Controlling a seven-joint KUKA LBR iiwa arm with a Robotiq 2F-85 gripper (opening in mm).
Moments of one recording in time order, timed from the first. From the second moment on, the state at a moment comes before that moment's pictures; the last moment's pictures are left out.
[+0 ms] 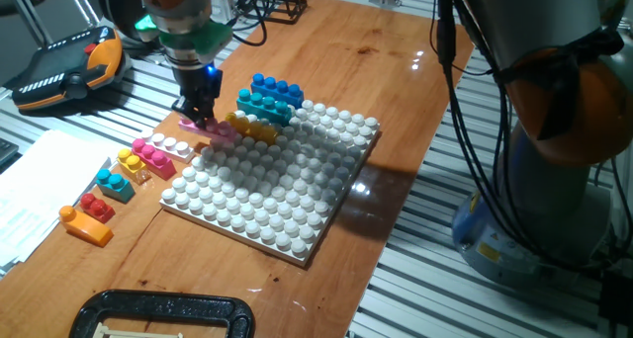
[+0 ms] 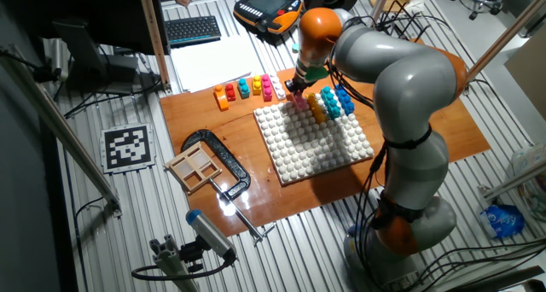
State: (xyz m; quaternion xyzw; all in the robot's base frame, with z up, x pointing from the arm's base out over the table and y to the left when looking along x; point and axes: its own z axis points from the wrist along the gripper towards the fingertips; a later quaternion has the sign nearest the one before) arm 0.616 0.058 0.114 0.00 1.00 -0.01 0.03
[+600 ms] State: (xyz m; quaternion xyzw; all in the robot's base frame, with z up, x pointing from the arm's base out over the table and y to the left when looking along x) arm 0.590 0.053 0.121 -0.01 1.00 -0.01 0.03
